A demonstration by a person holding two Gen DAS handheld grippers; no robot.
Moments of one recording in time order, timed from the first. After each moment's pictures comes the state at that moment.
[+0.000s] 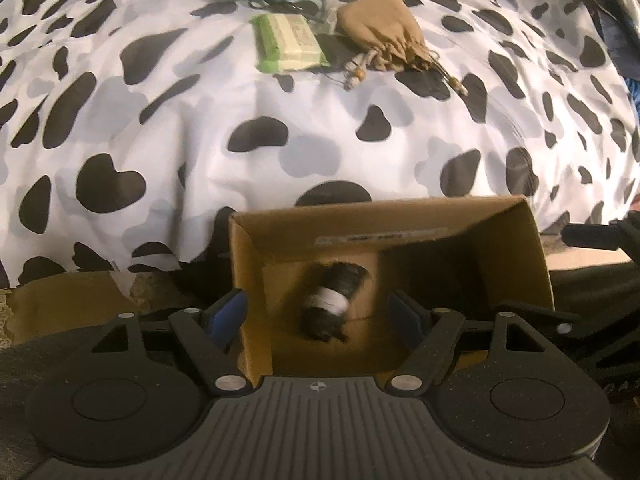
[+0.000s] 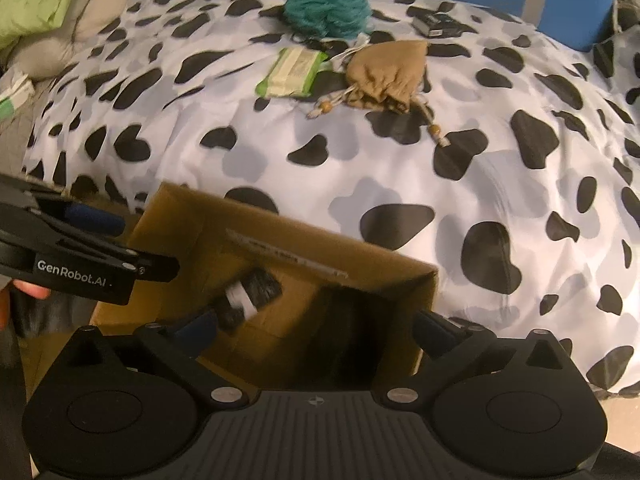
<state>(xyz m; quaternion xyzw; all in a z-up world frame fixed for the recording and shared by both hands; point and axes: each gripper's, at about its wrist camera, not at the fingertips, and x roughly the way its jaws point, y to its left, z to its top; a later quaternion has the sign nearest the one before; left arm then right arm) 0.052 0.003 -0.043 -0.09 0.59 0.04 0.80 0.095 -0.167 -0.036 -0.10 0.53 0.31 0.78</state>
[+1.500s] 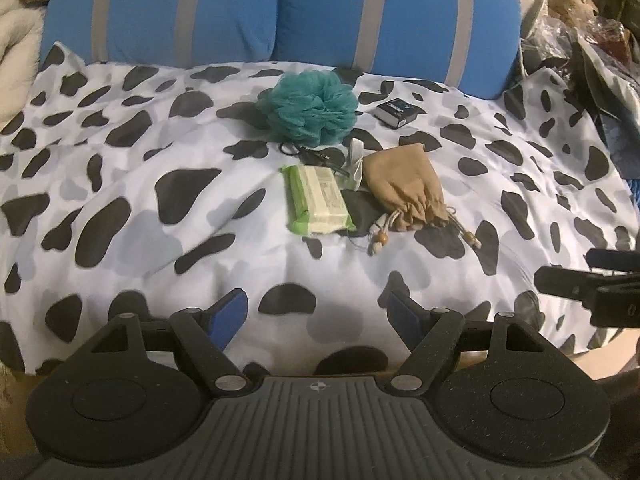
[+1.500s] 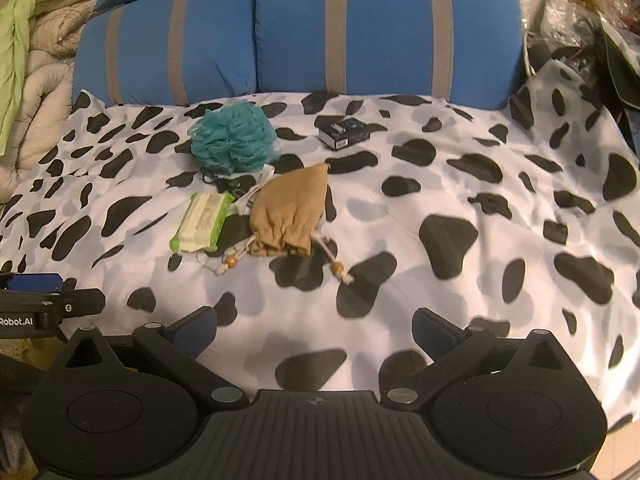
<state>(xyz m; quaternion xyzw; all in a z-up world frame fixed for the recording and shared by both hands) 0.085 0.024 -0.006 -0.08 0.43 0.08 0.89 0.163 -0.193 -0.008 -0.02 0.42 0.23 0.88</state>
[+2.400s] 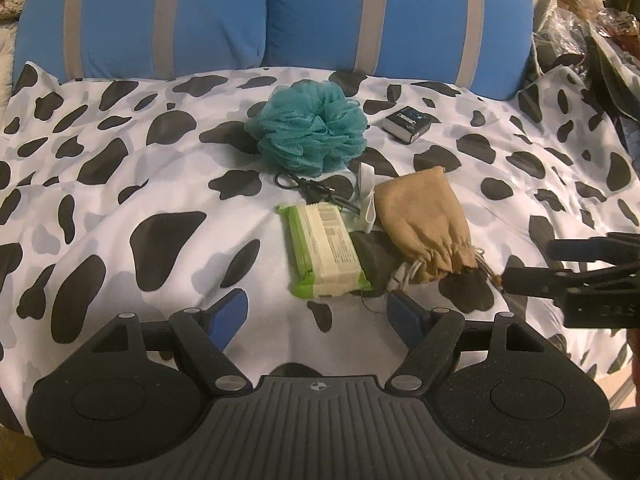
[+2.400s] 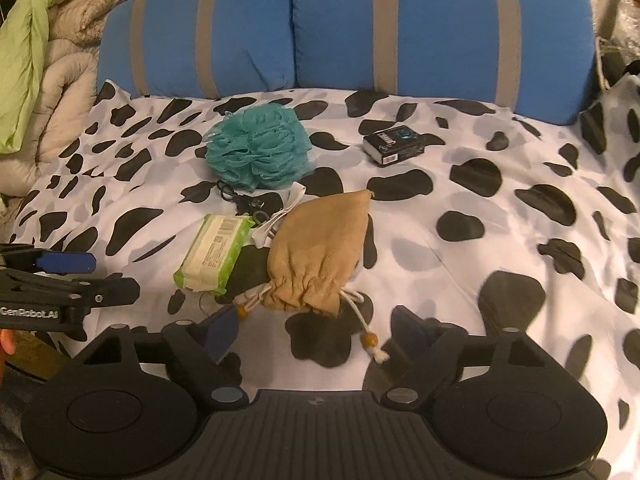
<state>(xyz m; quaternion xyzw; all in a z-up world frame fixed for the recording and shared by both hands) 0.152 0.044 -0.015 -0.07 0.44 0.08 0.89 0.245 -0.152 -0.032 -0.03 0.43 0.31 0.85</state>
